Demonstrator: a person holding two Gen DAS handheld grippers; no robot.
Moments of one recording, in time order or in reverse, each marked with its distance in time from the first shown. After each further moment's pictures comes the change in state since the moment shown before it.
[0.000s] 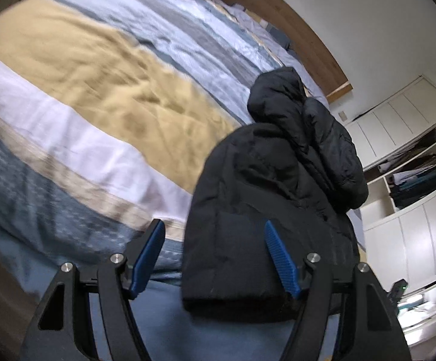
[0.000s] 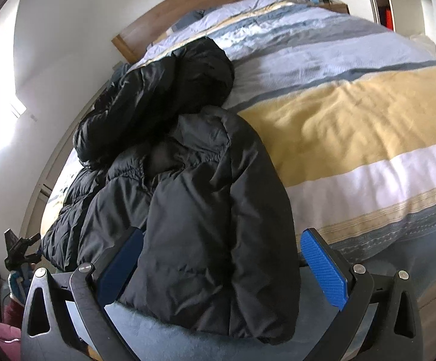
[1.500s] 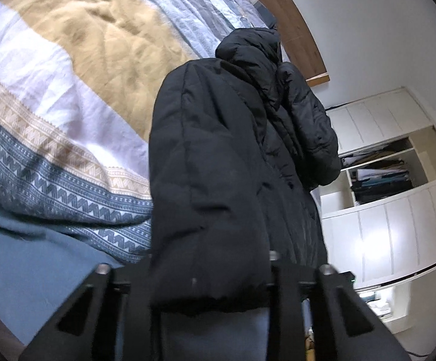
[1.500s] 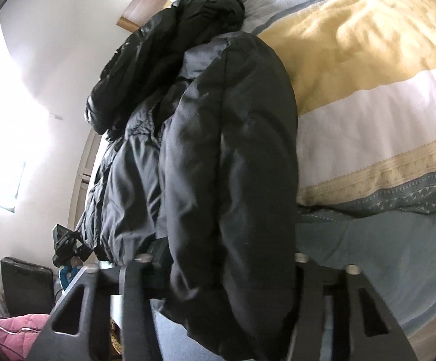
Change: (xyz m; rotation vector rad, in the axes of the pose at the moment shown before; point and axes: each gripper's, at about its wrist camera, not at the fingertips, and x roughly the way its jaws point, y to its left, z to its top) left arm 0.051 -0.028 -0.045 -0.090 0.121 -0.200; right arm 0.050 -0.015 -0.030 0.131 0.221 0.269
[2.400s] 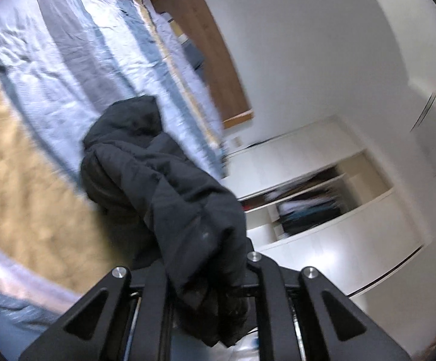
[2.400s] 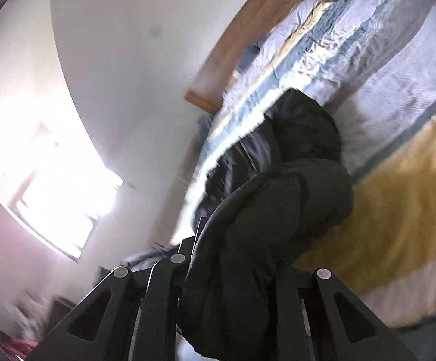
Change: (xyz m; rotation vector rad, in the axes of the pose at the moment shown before) left arm -0.060 -0.140 0.123 -0.001 -0.188 -0.414; right arm -0.082 0.073 0.118 0.018 -0.375 0.382
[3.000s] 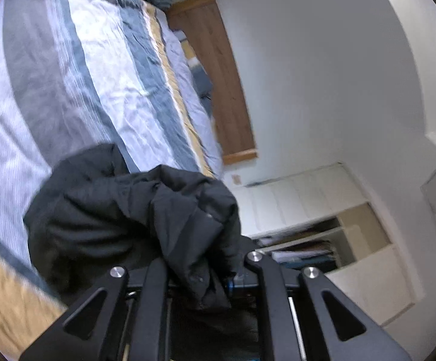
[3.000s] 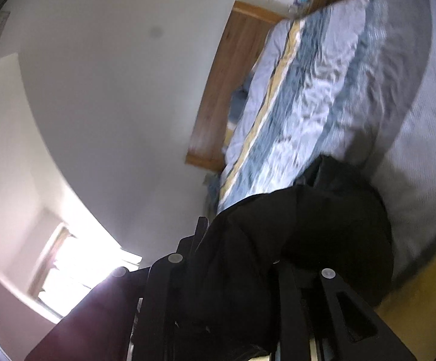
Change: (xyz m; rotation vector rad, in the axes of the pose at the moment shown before) left arm 0.140 -0.030 0.178 -0.116 -0.136 0.062; right arm 0.082 0.006 0.139 0.205 -0.240 0.016
